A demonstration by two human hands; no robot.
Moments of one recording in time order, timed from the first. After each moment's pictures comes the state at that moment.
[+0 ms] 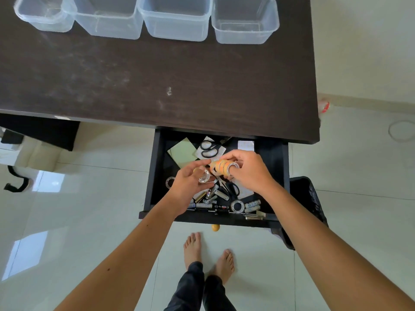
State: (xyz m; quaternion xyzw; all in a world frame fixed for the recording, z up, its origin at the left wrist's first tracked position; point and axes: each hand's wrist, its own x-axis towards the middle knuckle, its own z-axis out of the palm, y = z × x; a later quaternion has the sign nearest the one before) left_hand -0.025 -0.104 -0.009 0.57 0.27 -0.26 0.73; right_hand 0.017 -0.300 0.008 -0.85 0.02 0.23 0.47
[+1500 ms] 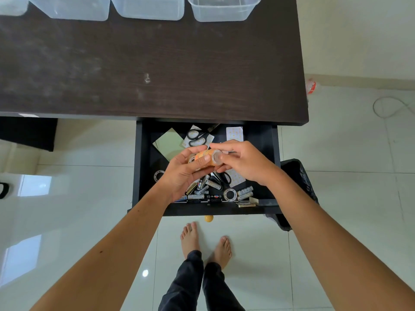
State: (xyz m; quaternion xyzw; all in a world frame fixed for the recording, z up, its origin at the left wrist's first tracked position) left_hand -0.013 -0.108 -0.013 0.43 0.22 -0.31 0.82; right_hand 0.010 -0.309 0.024 -0.78 0.04 0.32 0.54
